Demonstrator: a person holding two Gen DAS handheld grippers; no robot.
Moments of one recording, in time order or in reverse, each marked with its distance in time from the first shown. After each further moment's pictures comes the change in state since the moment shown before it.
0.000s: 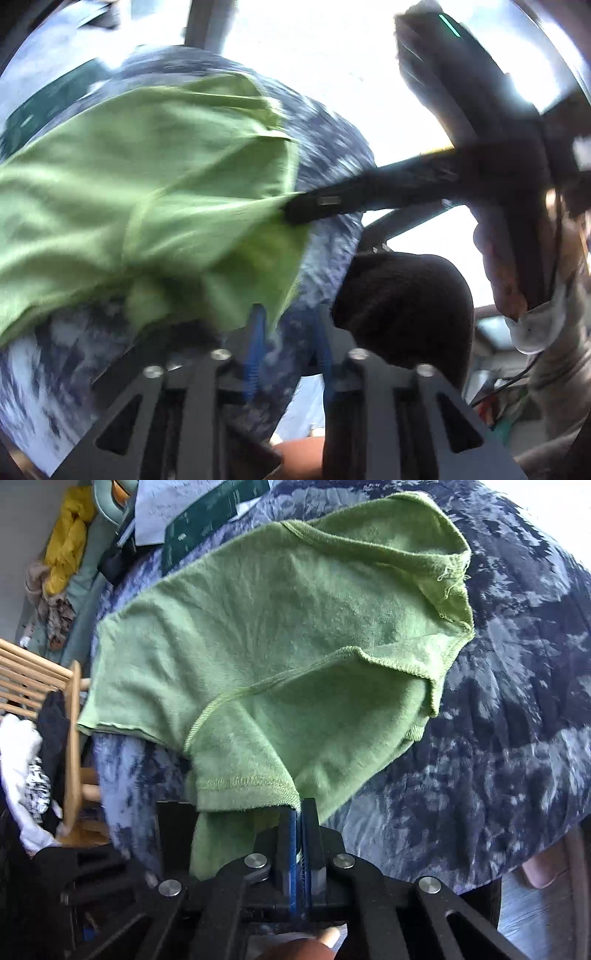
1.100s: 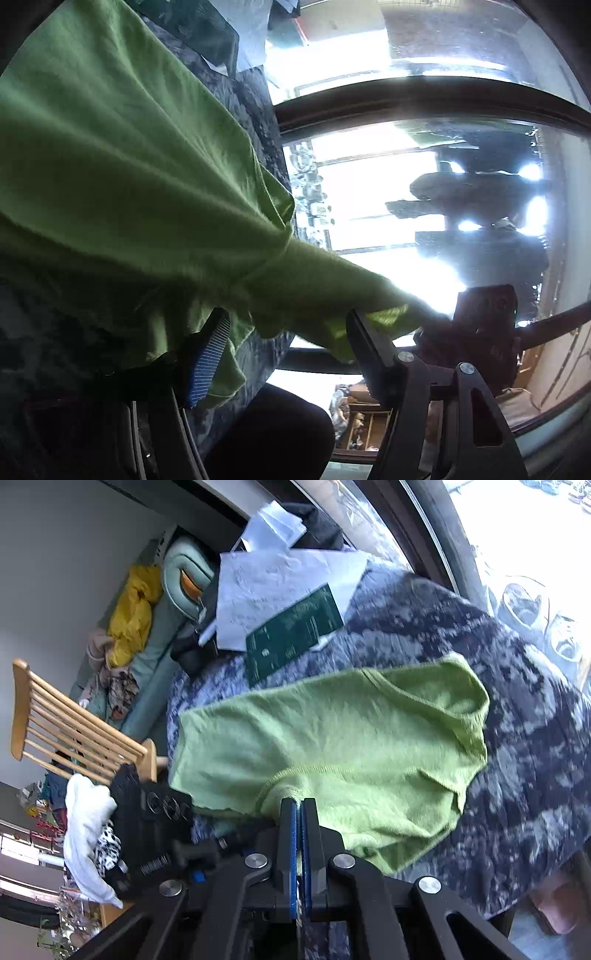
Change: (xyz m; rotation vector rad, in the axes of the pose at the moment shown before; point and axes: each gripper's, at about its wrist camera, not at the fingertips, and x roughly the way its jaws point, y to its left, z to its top) left arm -0.009 0.110 -0.002 -0.637 -0.377 -0.607; right arm -0.097 0.049 0.017 -0.026 -0.294 0.143
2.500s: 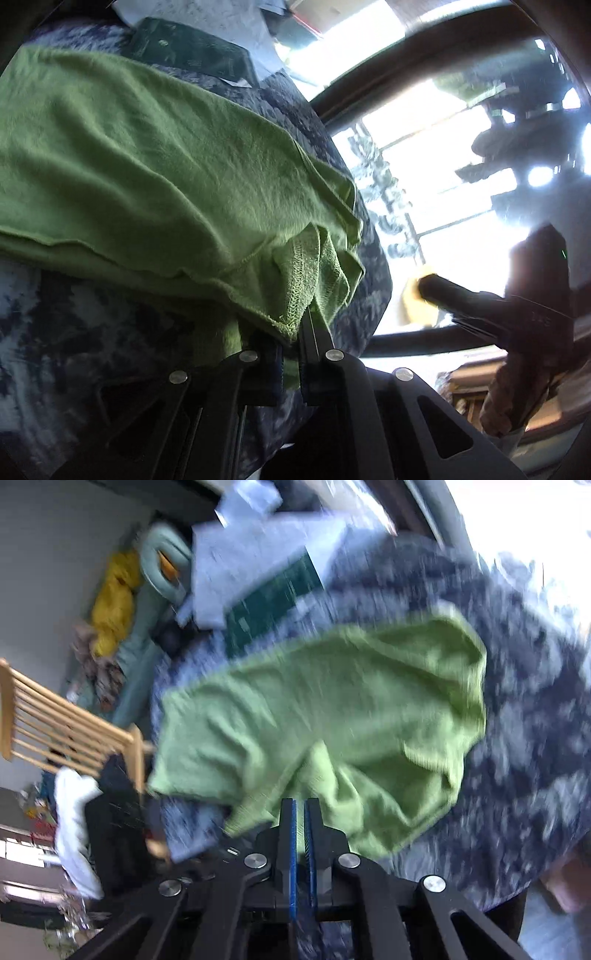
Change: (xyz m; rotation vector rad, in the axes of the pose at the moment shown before) left arm 0.032 -0.045 -0.009 0.220 0.002 0.429; right arm 0.045 -0.023 -0.020 0.058 0.129 -0.026
